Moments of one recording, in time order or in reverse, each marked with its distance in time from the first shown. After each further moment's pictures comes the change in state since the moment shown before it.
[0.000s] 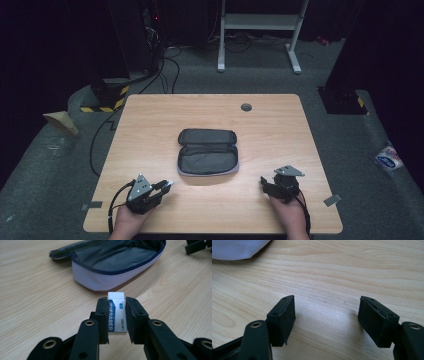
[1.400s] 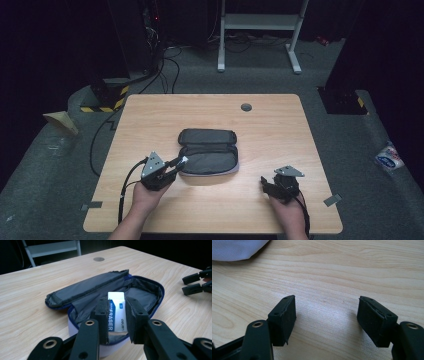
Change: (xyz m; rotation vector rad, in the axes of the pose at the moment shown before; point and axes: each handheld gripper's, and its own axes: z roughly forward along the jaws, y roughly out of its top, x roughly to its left) left arm 0.003 0.063 0.036 -0.126 -0.016 0.002; right arm 0.001 -0.001 0.000 -0.006 -0.015 0.007
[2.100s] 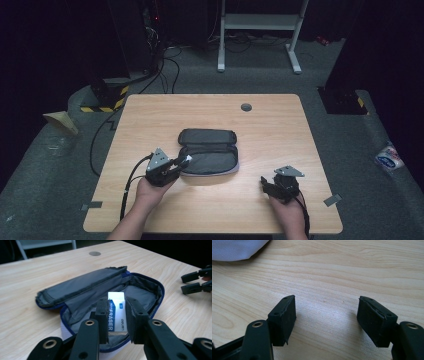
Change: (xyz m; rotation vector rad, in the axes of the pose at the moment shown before) left arm 0.004 0.003 0.017 0.049 -0.047 -0.034; right arm 0.000 0.000 0.000 0.002 -0.001 0.000
